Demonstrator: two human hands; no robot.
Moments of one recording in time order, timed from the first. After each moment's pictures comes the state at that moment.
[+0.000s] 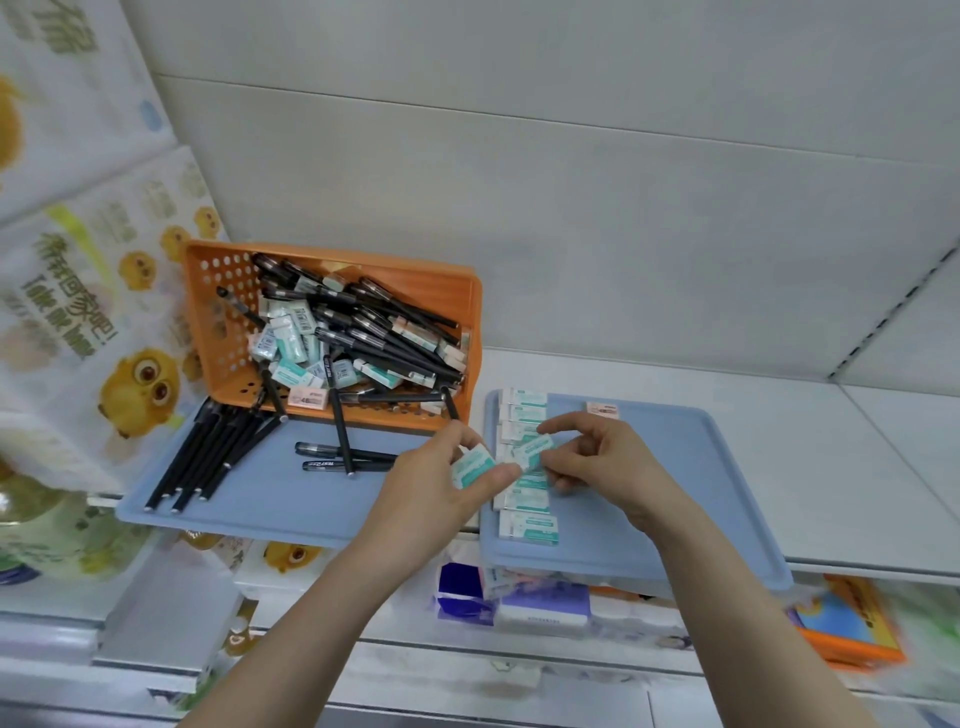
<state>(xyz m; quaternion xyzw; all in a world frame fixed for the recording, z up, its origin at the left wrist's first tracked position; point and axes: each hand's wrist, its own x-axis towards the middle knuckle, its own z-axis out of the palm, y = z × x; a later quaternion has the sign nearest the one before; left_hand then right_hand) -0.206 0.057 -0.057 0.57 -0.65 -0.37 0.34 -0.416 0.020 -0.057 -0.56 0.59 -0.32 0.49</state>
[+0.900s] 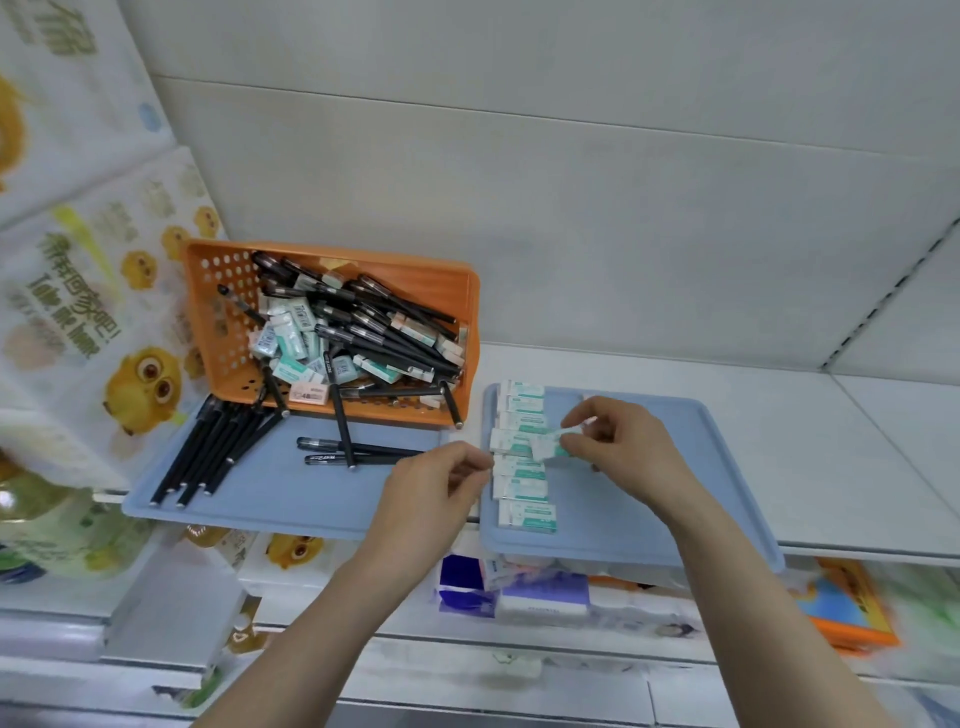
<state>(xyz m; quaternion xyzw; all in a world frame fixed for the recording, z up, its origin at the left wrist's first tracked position) -0.208 0.063 -0.078 0.58 -0.67 -0.32 0.35 -0.431 0.023 -0.050 -0.64 0.65 -0.30 0.30</state>
